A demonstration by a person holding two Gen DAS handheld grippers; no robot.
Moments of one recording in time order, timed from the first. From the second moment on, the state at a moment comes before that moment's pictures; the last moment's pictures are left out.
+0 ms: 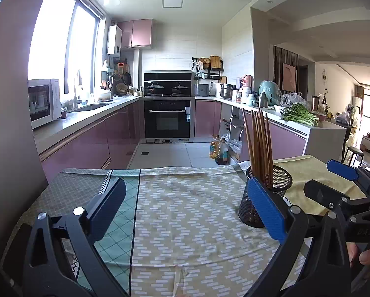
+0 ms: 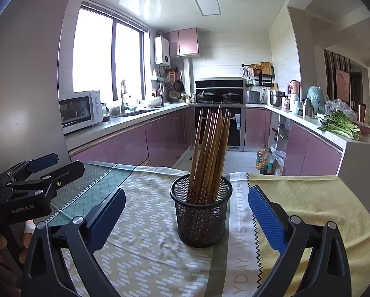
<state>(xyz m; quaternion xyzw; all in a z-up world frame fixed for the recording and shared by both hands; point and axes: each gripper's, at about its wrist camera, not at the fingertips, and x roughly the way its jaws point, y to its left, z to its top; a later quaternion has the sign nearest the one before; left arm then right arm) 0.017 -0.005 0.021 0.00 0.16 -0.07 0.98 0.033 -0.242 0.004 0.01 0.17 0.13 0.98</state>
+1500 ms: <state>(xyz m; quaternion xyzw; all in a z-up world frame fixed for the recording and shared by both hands) -0.006 0.001 0.029 0.00 0.13 -0.05 0.99 0.016 -0.239 0.012 0.01 0.14 0.11 0.98</state>
